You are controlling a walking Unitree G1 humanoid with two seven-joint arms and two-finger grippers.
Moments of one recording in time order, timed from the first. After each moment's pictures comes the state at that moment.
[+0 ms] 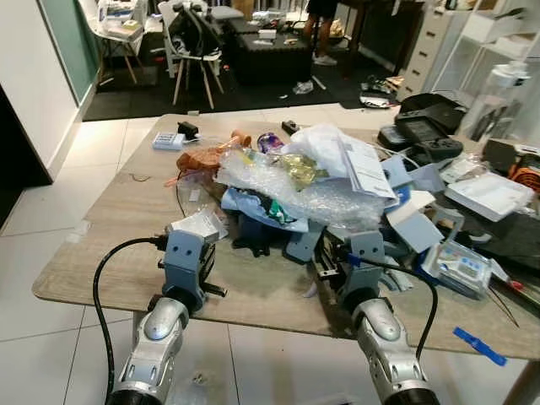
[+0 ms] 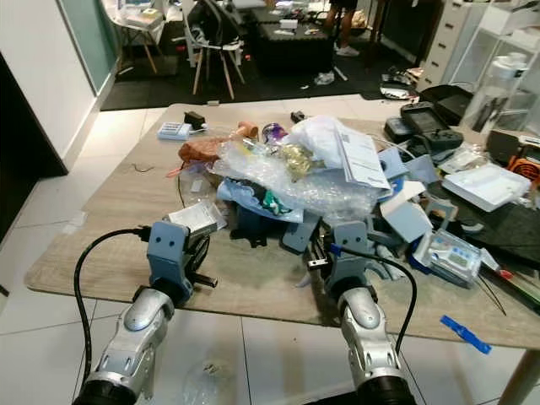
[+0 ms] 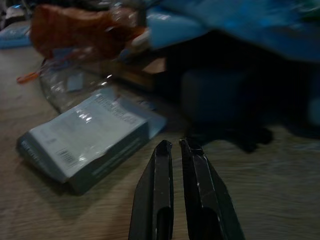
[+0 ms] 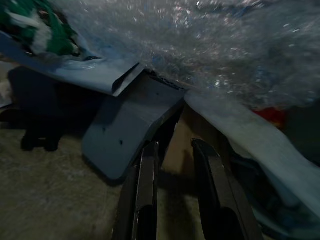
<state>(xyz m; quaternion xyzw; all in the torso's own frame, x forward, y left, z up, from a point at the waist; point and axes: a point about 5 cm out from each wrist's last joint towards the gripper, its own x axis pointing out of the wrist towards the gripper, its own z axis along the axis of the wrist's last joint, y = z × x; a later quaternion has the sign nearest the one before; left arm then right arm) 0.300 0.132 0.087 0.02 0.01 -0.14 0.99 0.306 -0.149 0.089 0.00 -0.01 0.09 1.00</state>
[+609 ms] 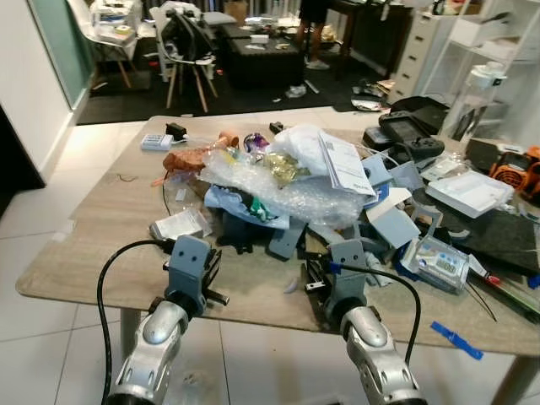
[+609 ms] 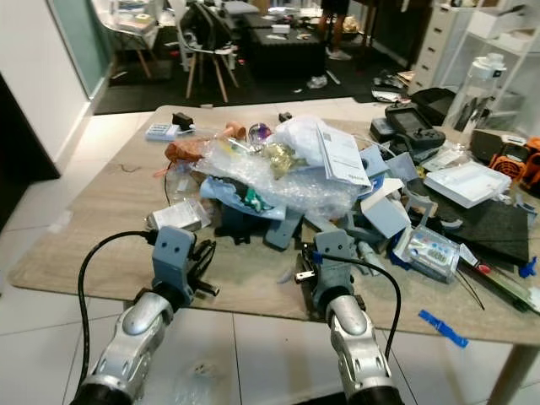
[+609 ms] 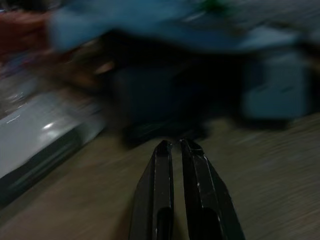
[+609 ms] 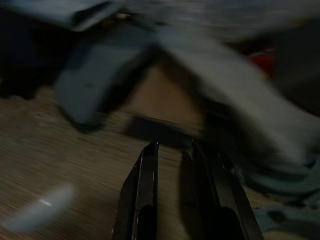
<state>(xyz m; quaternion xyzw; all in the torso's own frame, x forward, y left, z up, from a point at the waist) 0.295 0.129 0.082 0.04 0.02 -0.17 0.98 0.297 -0.138 0.083 -0.03 0.06 0.10 0.99</state>
